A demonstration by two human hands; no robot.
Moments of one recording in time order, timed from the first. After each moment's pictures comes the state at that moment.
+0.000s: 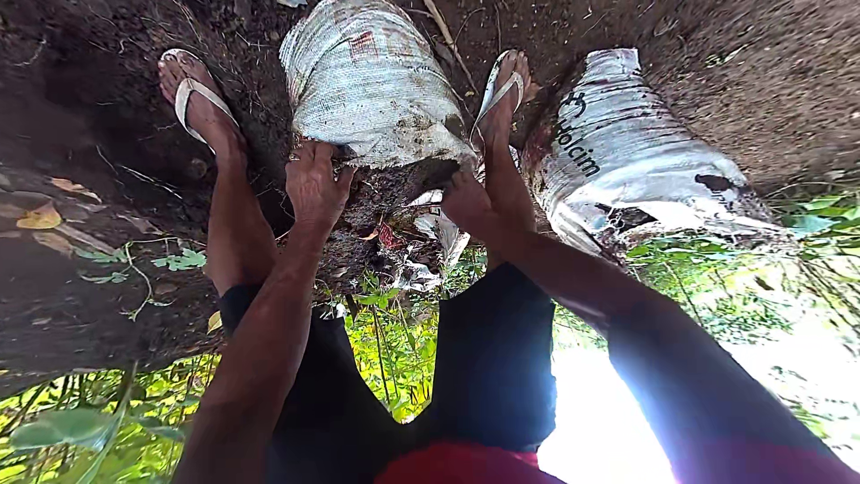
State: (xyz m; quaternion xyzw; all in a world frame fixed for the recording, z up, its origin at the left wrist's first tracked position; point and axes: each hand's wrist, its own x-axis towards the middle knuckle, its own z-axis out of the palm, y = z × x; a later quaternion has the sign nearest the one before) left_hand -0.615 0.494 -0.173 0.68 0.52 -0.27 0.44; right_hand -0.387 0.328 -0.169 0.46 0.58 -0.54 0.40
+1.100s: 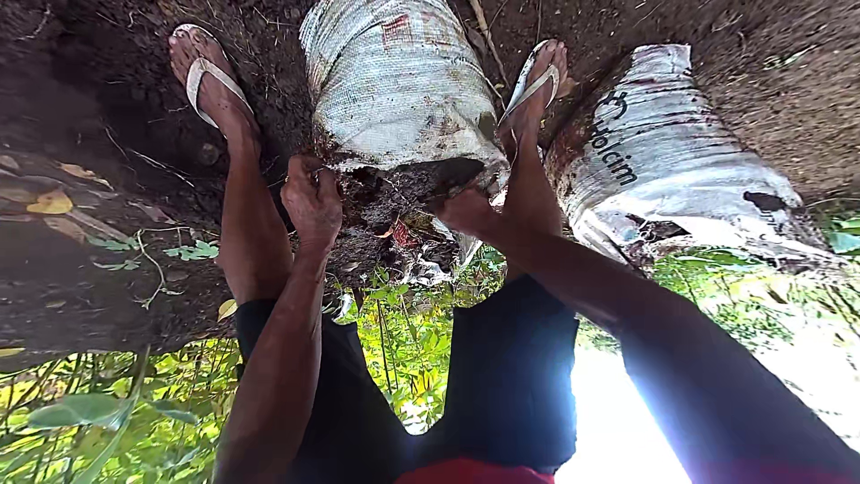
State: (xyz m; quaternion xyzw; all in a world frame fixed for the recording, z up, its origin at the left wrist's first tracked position) left_hand -0.650 0.486 -0.158 0.55 0.69 -0.12 0.45; right_hand -0.420 0.349 -0.176 0.35 0.54 -0.66 0.38
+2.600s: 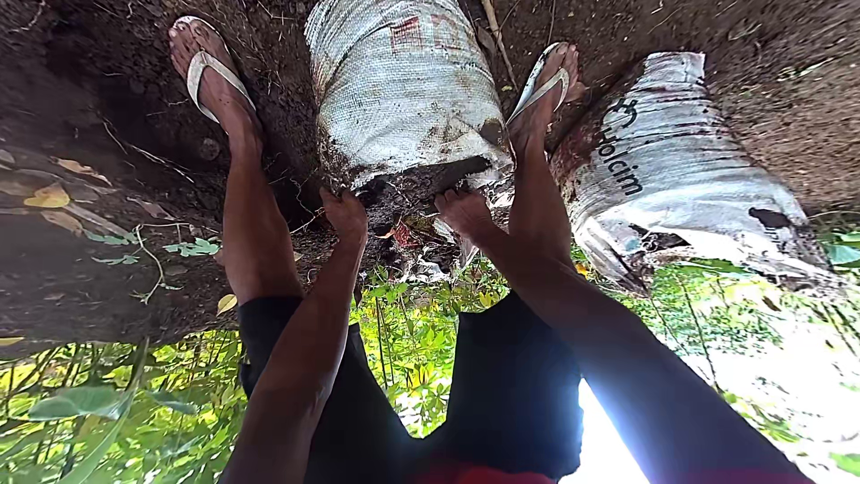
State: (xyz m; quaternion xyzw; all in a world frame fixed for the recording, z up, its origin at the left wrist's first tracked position) left_hand -0.637 0.408 -0.205 0.25 0.85 -0.14 0.44; right_hand -0.432 0.305 -0.201 0.51 0.56 -0.58 0.30
